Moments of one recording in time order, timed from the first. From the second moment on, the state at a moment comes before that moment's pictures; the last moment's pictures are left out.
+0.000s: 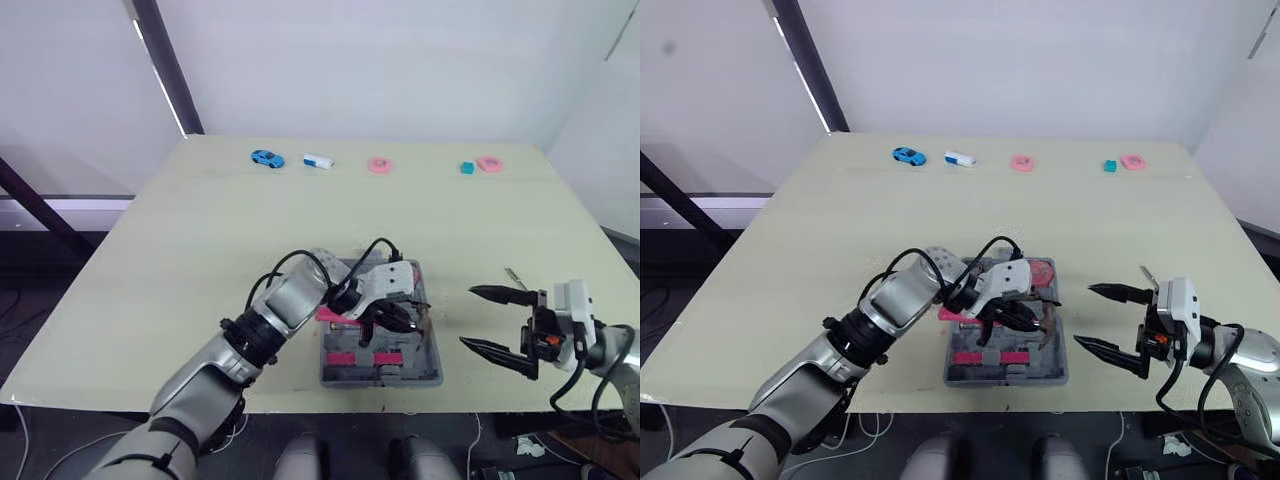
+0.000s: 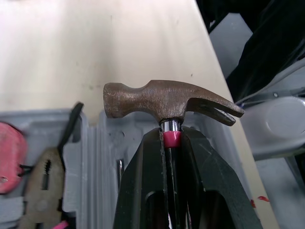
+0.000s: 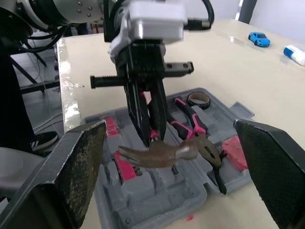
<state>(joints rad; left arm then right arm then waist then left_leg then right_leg) -0.81 0.37 -0.62 0.11 -0.06 0.62 -1.19 0.05 -0.69 -0.21 -0.26 0.60 0.15 1.20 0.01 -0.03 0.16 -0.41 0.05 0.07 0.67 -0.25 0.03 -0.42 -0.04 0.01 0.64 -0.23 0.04</state>
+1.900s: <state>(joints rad) -0.93 0.19 -0.73 0.42 0.13 0.55 -1.25 0.11 -0.77 -0.31 -0.15 0.59 0.06 1.30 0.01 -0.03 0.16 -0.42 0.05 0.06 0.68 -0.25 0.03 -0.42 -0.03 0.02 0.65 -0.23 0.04</state>
